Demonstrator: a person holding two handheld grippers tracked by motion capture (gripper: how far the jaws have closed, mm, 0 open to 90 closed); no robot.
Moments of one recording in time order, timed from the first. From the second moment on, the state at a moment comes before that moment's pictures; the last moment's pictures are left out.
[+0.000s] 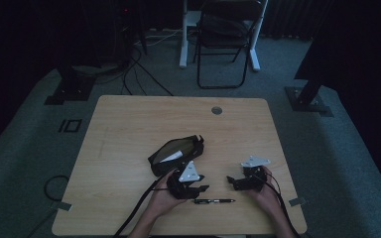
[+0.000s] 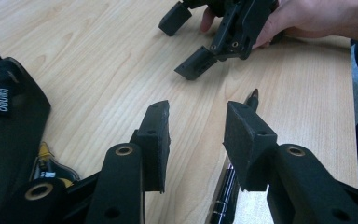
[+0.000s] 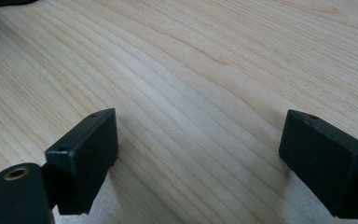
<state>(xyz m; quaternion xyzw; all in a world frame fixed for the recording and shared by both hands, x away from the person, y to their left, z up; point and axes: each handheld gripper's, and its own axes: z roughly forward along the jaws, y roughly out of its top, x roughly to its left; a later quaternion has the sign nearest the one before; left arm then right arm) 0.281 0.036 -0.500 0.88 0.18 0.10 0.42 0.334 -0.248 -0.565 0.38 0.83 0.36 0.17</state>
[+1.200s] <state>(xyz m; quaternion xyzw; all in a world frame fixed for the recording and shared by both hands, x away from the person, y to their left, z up) 0.276 0.010 -0.533 0.91 0.16 0.07 0.39 0.334 -0.248 -0.565 0.38 0.83 0.36 0.17</state>
